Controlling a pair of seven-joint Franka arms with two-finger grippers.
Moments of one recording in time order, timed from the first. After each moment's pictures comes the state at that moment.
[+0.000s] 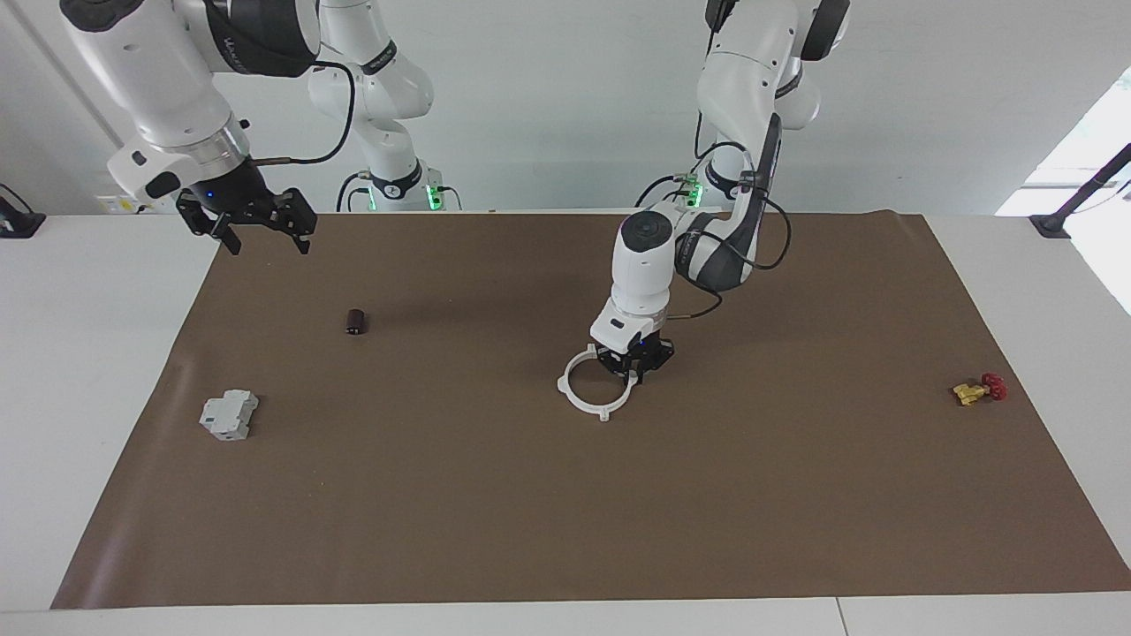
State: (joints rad) left arm -0.54 0.39 -0.07 -1.90 0.18 2.38 -0.71; right arm -0.05 -0.03 0.01 -1.66 -0.02 1.58 -0.03
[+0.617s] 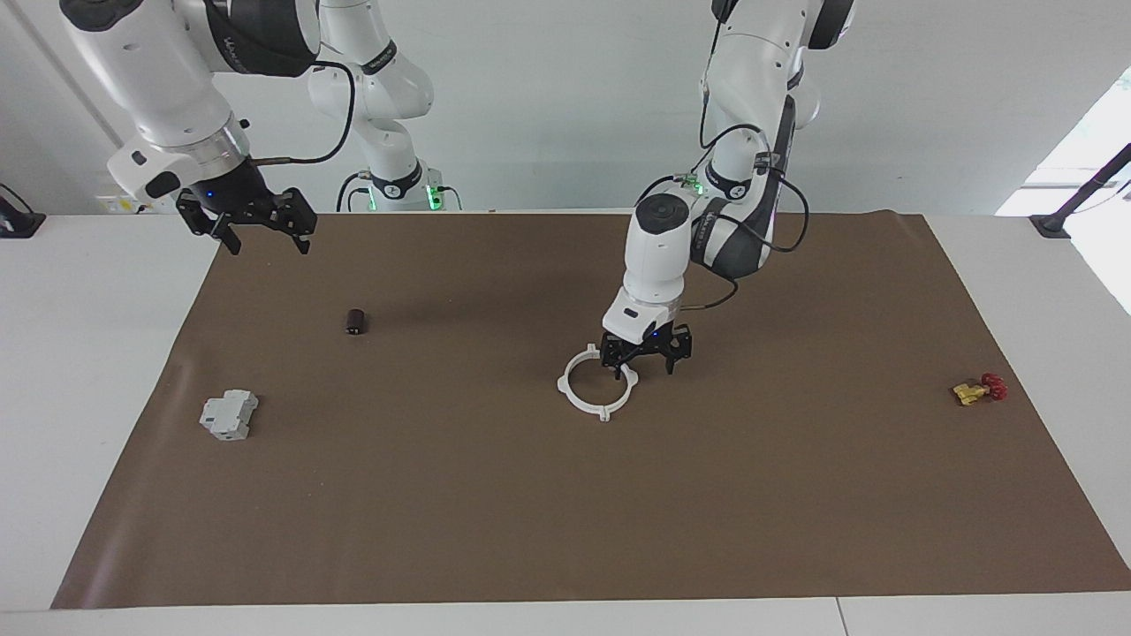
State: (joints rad) left arm -0.49 0.30 -0.06 -1.91 0.18 2.32 -0.69; right arm -0.05 -0.03 0.01 -1.66 -0.02 1.58 -0.03
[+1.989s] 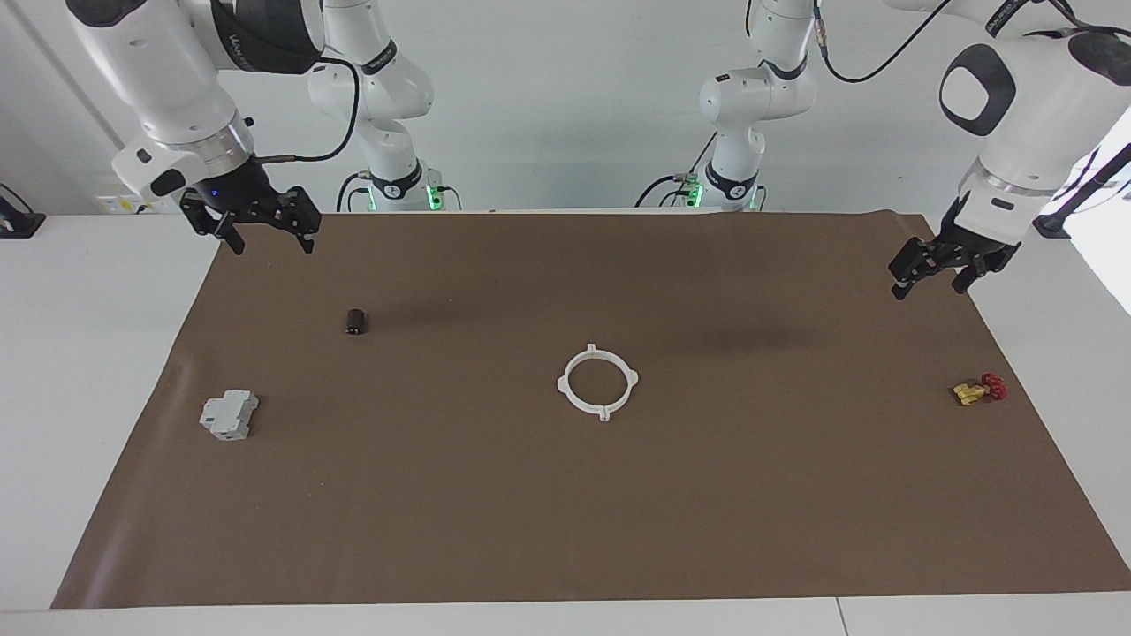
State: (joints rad) left arm 0.11 0.02 -0.04 -1.68 0.01 1.78 0.05; right arm -0.04 -0.03 0.02 -1.66 -0.02 1.58 -0.03
